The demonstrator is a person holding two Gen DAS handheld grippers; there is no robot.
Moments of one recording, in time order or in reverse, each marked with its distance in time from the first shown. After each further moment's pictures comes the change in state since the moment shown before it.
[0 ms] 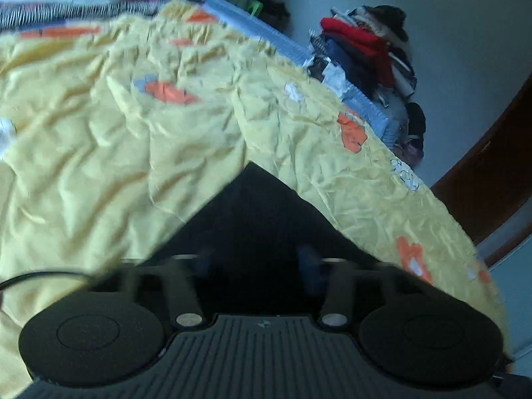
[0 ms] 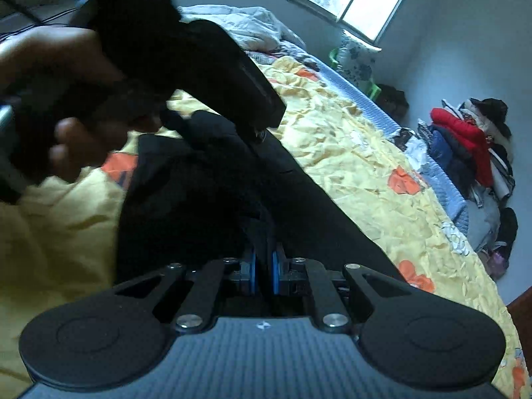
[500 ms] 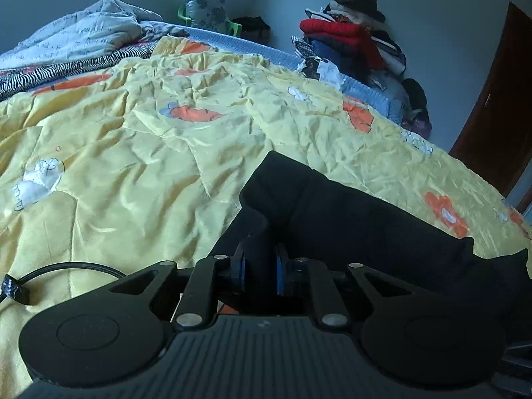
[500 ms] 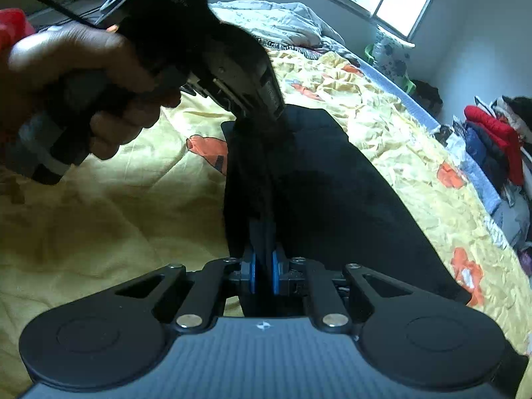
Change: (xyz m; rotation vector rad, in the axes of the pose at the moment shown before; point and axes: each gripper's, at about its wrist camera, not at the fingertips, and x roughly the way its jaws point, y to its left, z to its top) left arm -0.034 0.015 -0.031 0.221 -0.064 0.108; right arm -0.004 0.042 -0.005 0.005 0.018 0.103
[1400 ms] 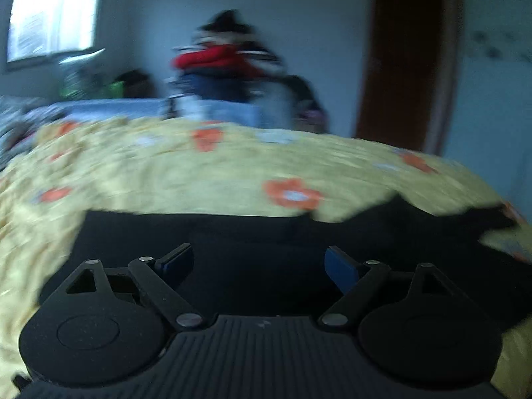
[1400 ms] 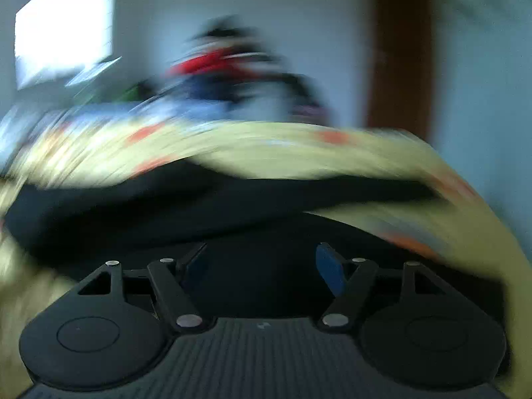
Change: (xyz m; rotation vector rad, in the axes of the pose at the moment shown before) left arm -0.059 -0.152 -0.053 0.398 -0.126 -0.290; right arm -0.258 -0.076 -0.249 1.146 -0.158 -0.770
